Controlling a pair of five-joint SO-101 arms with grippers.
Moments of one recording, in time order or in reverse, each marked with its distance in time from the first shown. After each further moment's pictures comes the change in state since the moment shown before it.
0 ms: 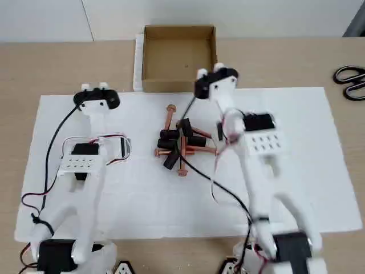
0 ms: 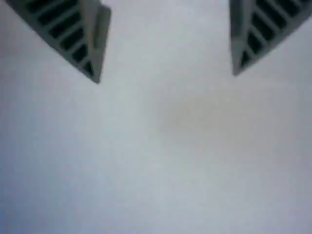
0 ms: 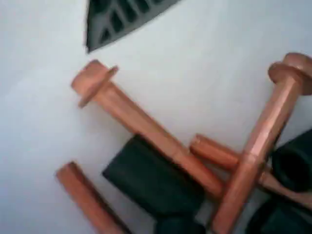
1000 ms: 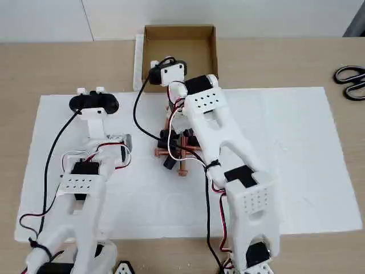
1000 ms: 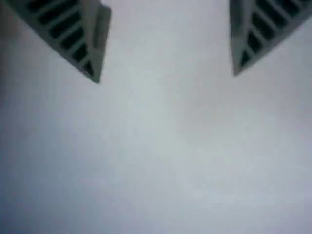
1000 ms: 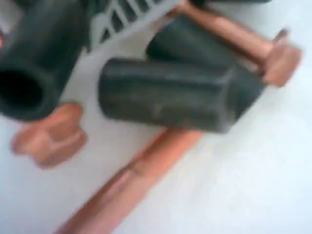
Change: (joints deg) left arm 0.4 -11.8 12.4 -12.3 0.2; right arm -12.0 44.8 -48.4 14.8 -8.1
